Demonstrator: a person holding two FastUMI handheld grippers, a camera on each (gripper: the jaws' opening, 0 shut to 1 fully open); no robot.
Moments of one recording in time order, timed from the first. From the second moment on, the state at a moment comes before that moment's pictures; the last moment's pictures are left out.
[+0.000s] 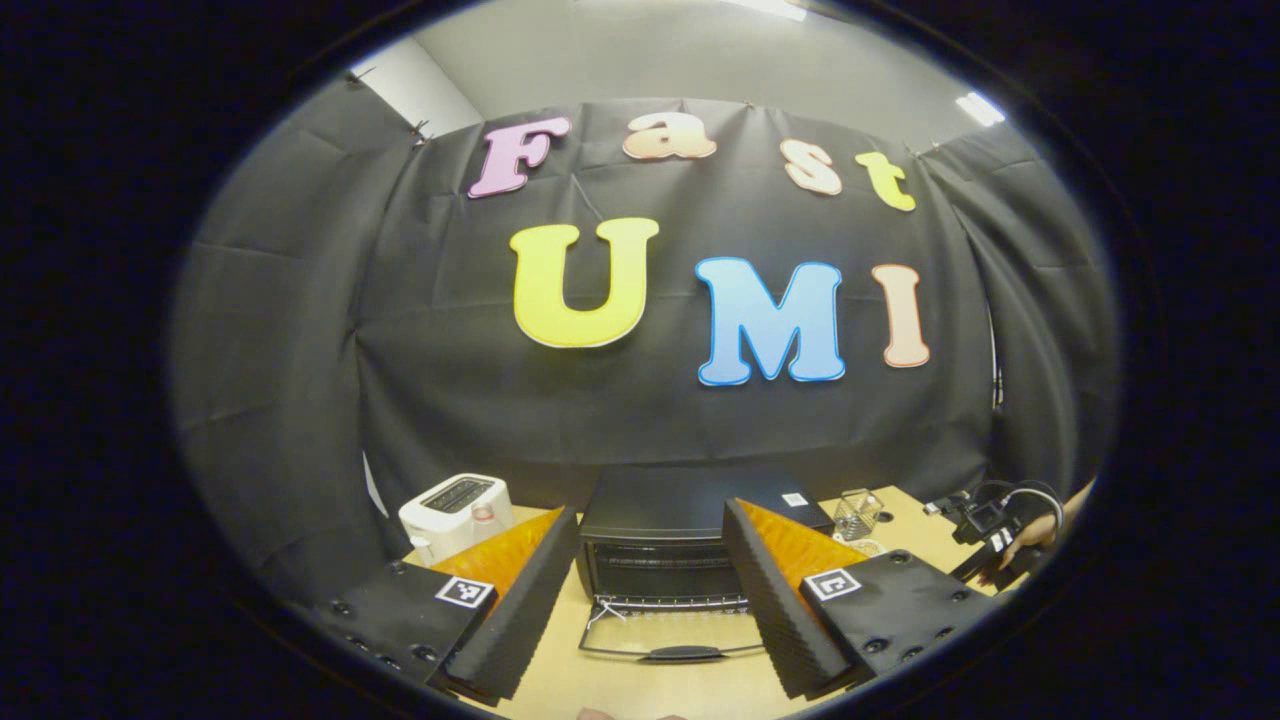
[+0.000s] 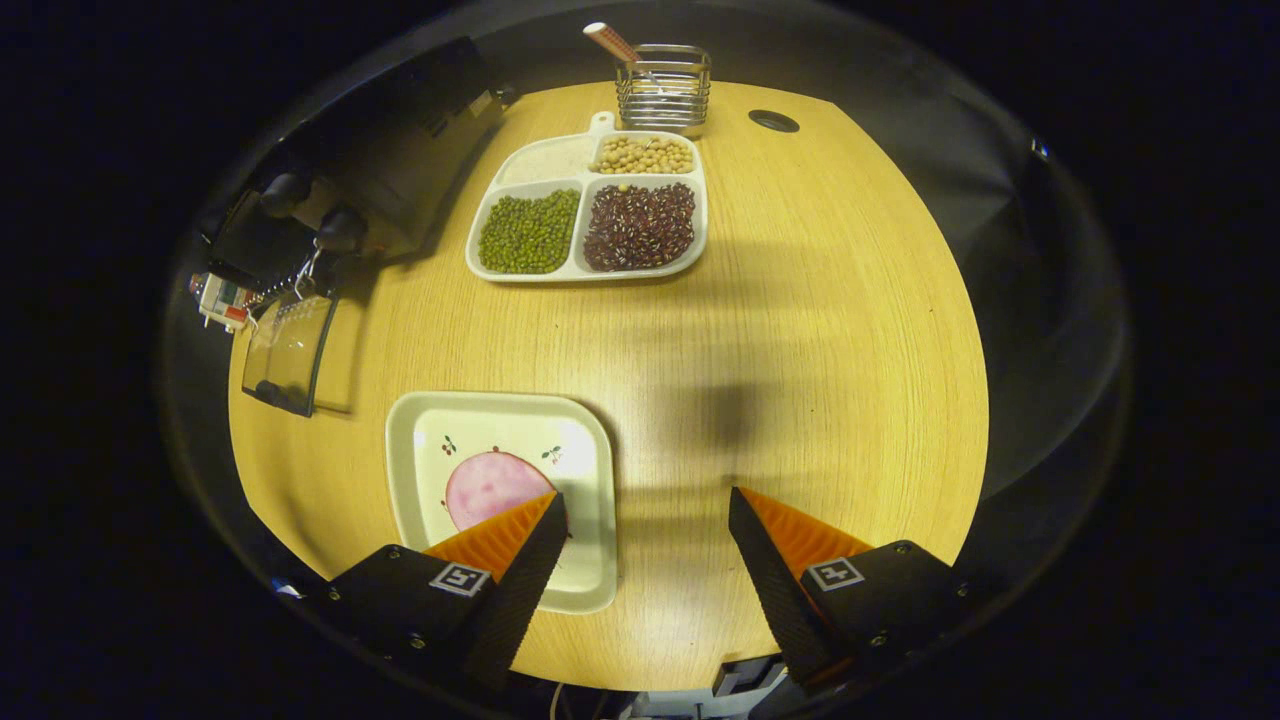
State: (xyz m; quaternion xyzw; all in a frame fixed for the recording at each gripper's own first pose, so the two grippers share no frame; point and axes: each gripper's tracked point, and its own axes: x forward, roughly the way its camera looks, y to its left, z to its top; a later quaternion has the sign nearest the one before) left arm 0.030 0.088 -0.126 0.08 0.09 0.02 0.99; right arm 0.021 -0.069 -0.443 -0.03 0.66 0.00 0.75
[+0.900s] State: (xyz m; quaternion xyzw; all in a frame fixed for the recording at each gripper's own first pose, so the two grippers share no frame) left arm 0.039 0.075 -0.136 0.07 0.11 0.01 0.99; right arm 0.012 -0.048 -0.459 0.02 0.66 0.04 0.75
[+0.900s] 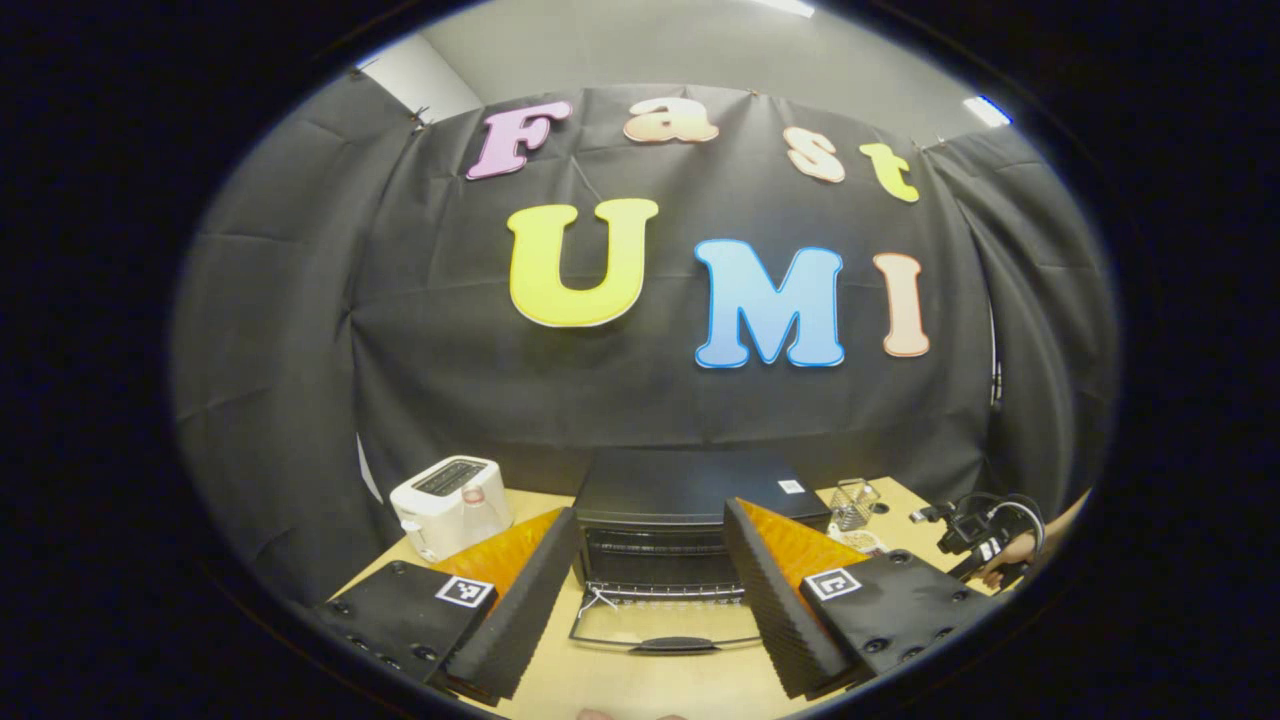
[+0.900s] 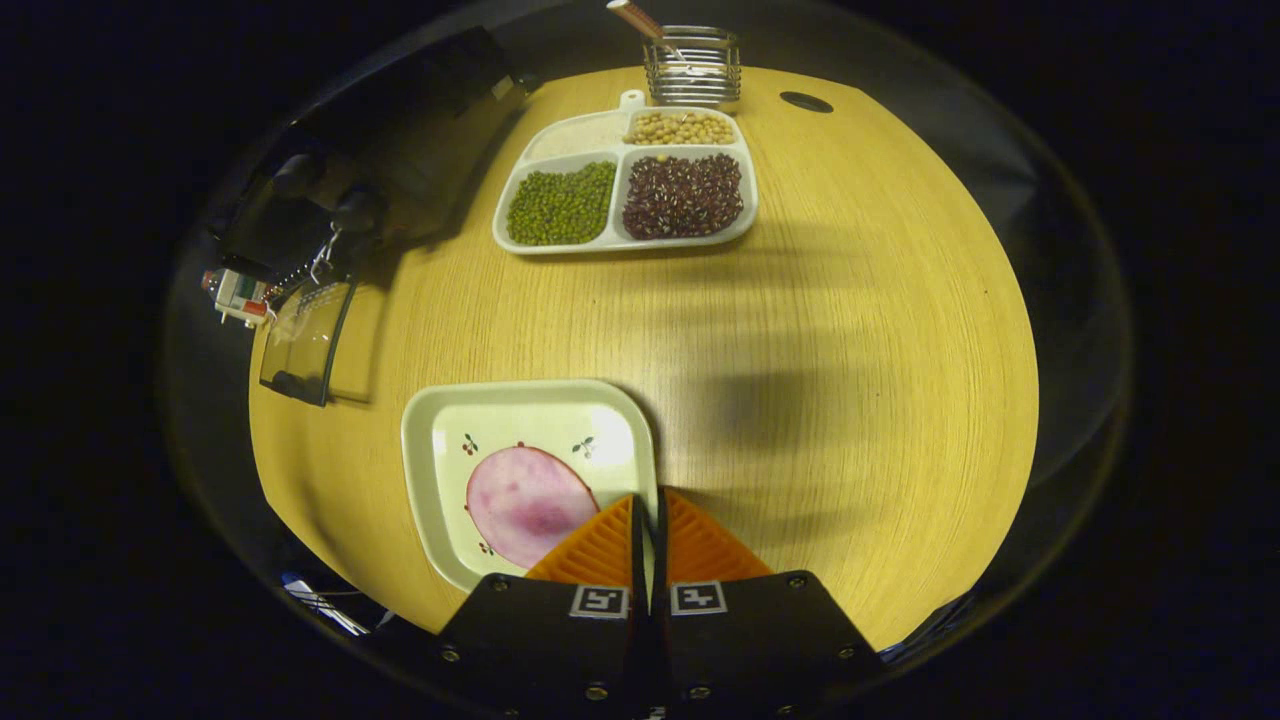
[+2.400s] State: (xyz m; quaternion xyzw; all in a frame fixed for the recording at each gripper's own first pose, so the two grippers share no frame) left arm 0.048 0.095 -0.074 0.03 0.09 -0.02 1.00; right arm -0.027 0.032 -0.387 0.48 0.47 0.07 0.74
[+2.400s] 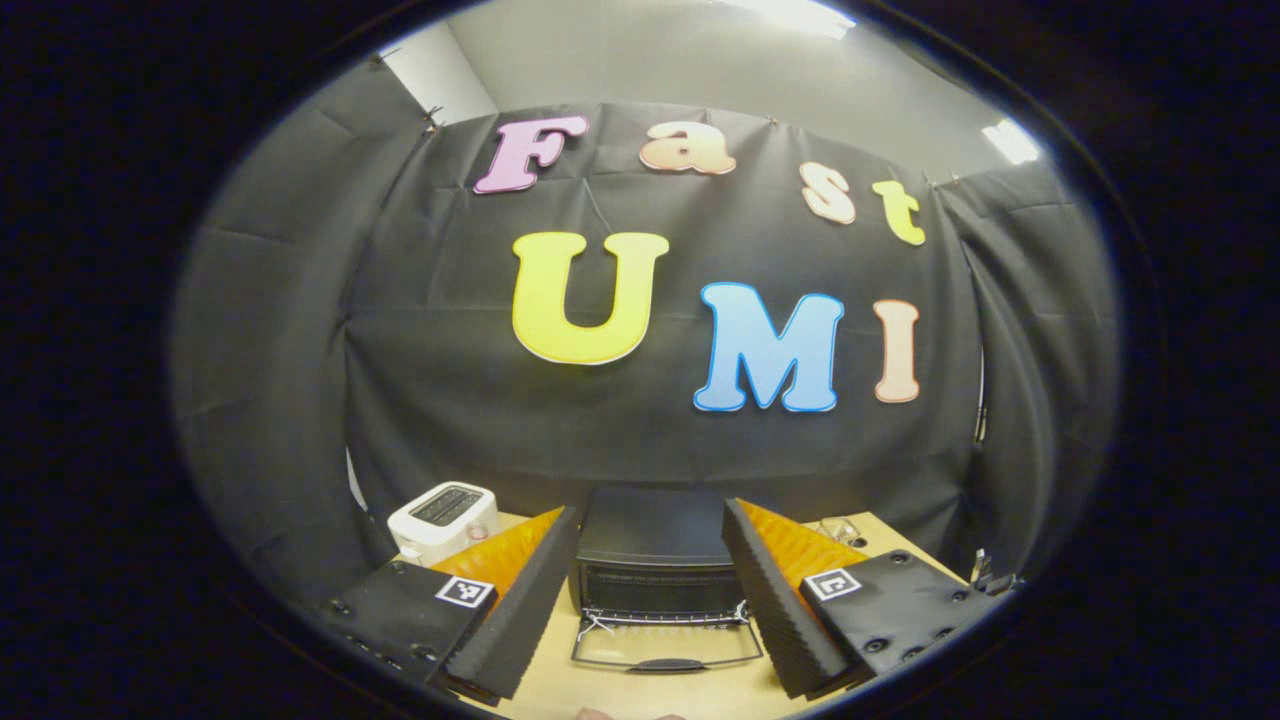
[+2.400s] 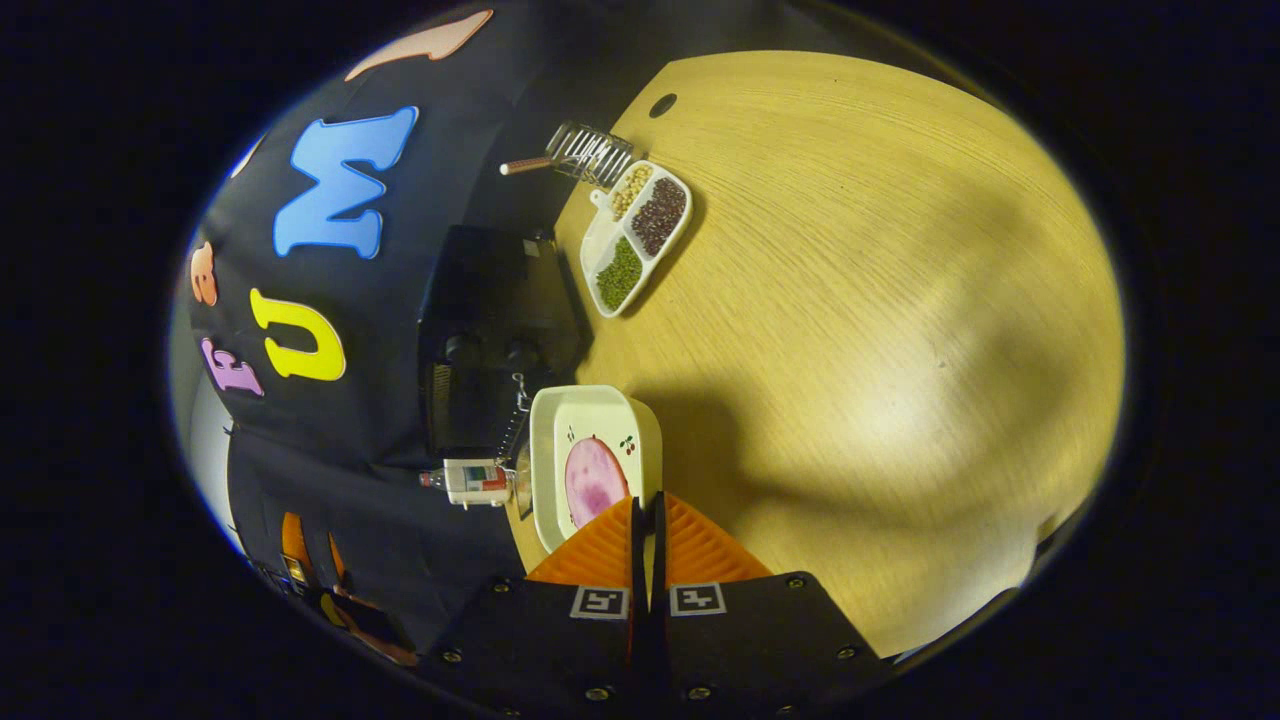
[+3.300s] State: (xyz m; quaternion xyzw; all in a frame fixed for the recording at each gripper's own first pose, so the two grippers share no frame) left arm 0.026 0.168 -0.047 0.05 0.05 -0.04 1.00; right arm 0.030 0.180 -0.346 0.54 0.38 -0.08 0.75
